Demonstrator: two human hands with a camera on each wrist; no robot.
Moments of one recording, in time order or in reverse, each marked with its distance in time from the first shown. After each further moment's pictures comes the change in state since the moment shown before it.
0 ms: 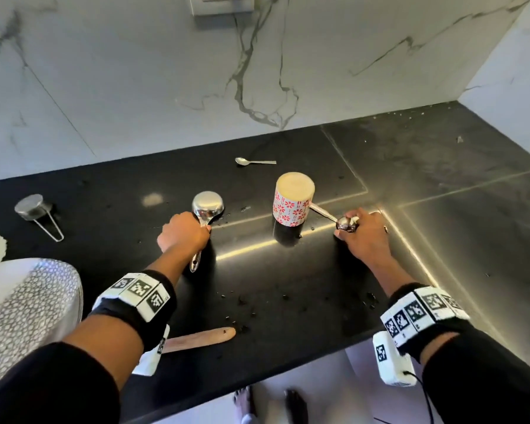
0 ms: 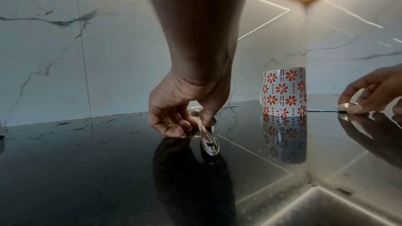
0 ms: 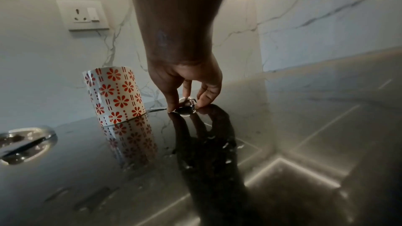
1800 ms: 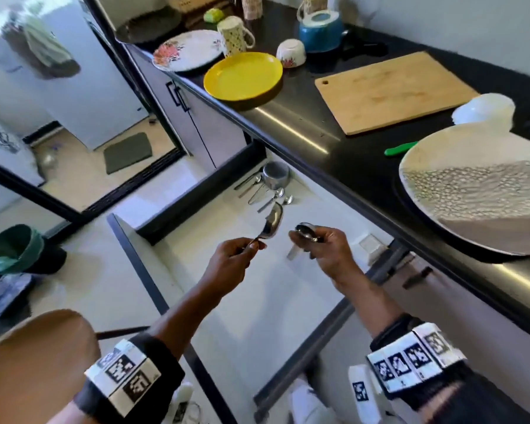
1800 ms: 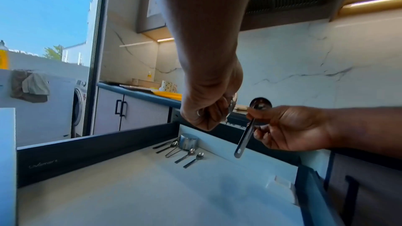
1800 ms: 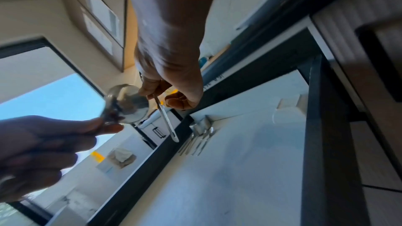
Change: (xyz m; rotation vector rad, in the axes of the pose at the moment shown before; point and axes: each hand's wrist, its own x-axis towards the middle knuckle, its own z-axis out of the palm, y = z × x) left_hand -0.457 -0.582 -0.043 -1.082 0.375 -0.601; right_hand -0.621 -0.307 0.332 0.592 -1.369 -0.418
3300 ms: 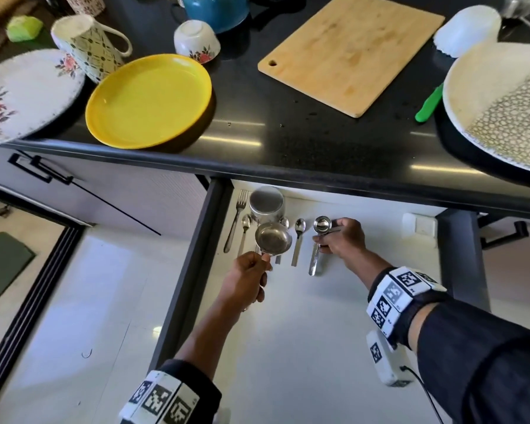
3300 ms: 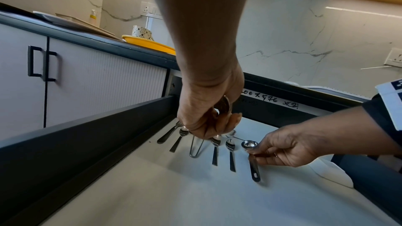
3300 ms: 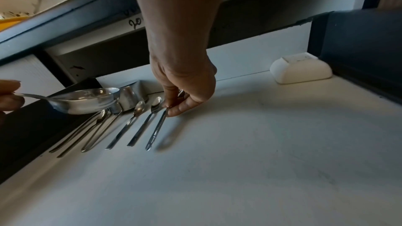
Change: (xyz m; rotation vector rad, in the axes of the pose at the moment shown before) left_hand 0.270 -0.049 -0.075 0.116 -0.521 -0.096; right_hand 0.205 0.076 0.065 -0.018 0.835 0.422
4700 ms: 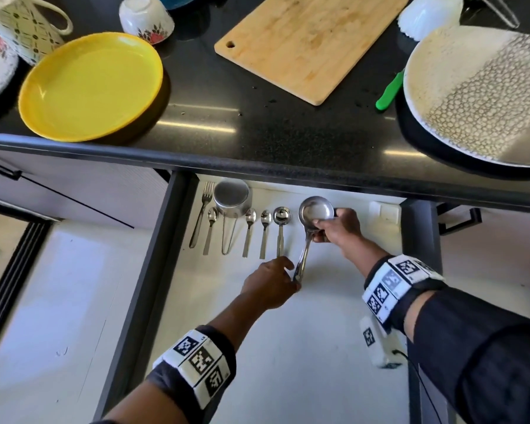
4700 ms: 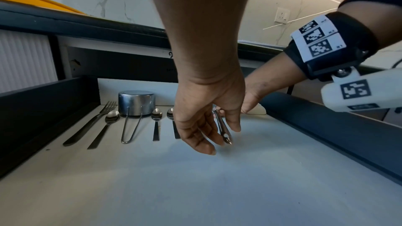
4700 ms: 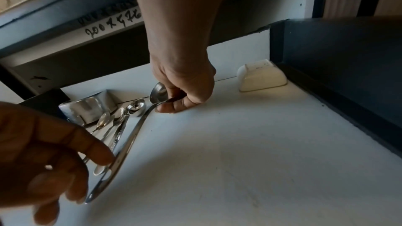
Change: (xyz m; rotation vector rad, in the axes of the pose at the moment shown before) left_hand 0.019 -0.008 0.095 0.765 -0.268 0.082; right_hand 0.025 0.008 -0.054 -0.087 0.033 0.031
